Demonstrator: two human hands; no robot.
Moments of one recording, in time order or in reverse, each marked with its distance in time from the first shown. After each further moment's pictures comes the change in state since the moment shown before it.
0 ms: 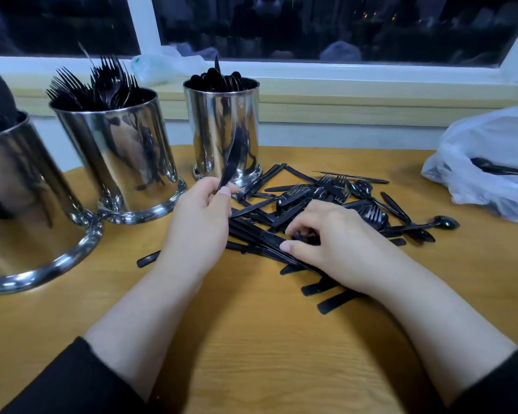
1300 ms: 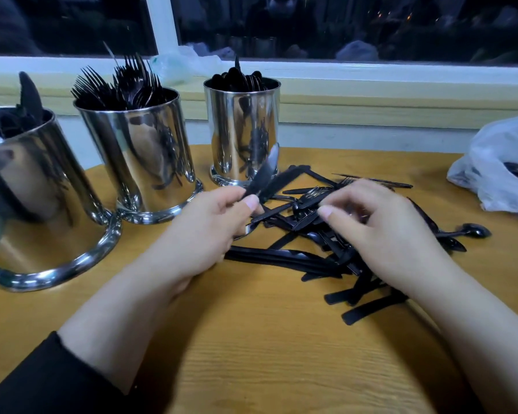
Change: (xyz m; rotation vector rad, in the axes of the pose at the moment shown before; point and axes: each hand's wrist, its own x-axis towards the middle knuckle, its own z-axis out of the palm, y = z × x) left_hand 0.005 0.005 -0.038 0.052 -0.375 -0.018; right_hand 0.004 0.003 -0.005 0.273 0.315 0.013
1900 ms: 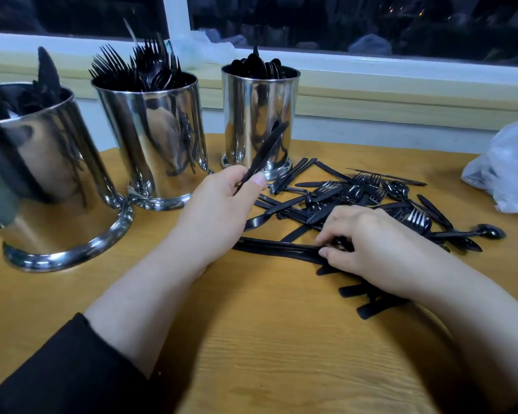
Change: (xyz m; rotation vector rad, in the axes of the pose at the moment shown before) left_hand 0.004 -0.001 -0.002 0.162 0.196 0.077; right_hand 0.003 -0.007 0.010 -0.387 -0.434 -0.101
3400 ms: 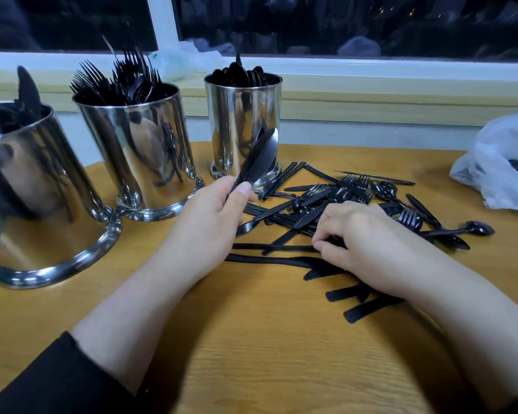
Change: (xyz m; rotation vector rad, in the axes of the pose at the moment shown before) left_hand -0.003 -0.001 0.008 0.052 -0.006 0.035; right_hand -0.001 0.011 -0.002 -0.042 0.069 -0.042
